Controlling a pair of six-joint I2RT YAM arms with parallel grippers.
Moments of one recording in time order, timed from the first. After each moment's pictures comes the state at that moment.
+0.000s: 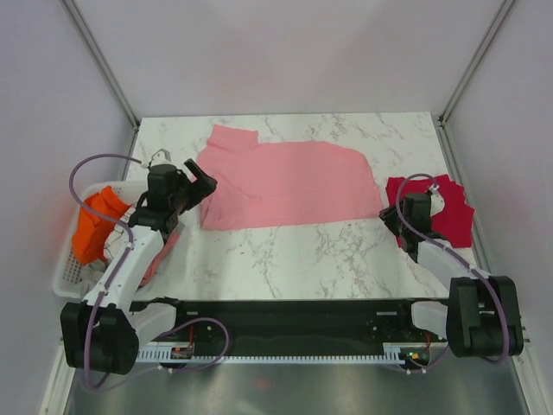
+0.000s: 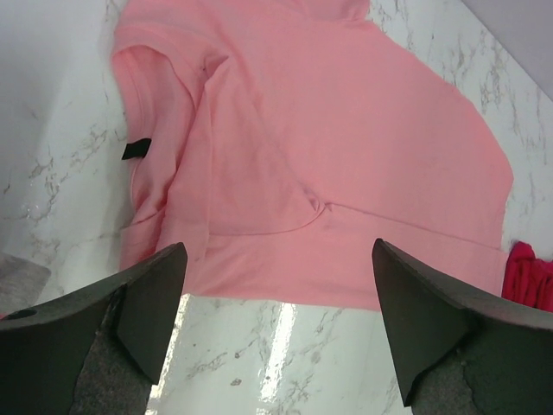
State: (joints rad) left arm -0.12 1.10 0.81 -0.25 -0.02 -0.68; right arm 0.01 1.17 0.44 0.07 0.11 0.84
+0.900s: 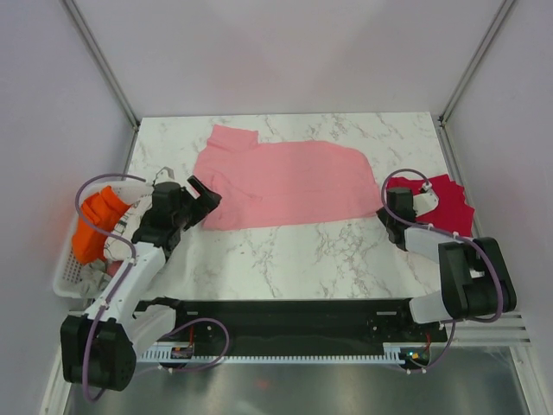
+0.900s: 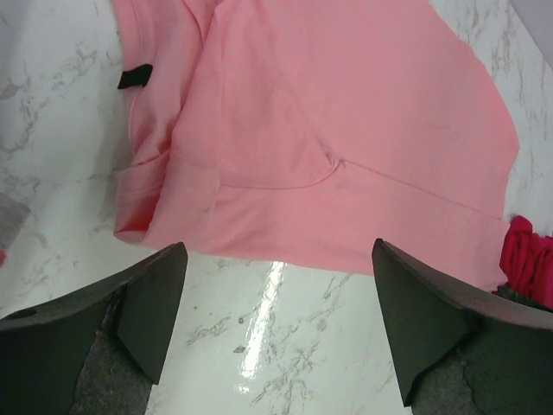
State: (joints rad) left arm -0.13 0.99 0.65 -0.23 0.00 -0.75; right arm 0.11 1.44 0.51 0.20 0.38 0.99
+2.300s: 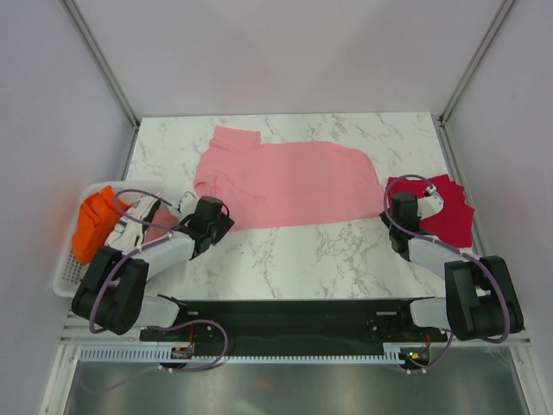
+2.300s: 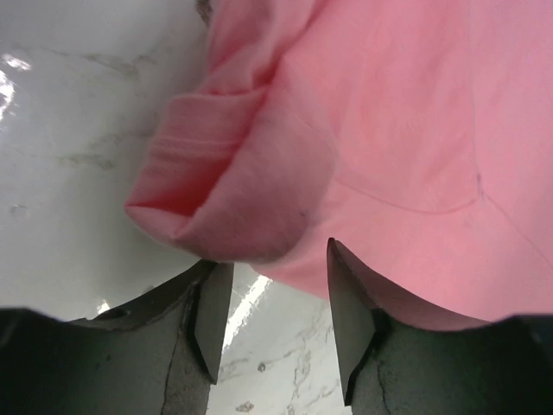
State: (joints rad) left arm -0.40 1.35 0.52 -0.02 -0.30 -1.12; right arm 0.12 1.31 0.43 0.23 0.42 0.93
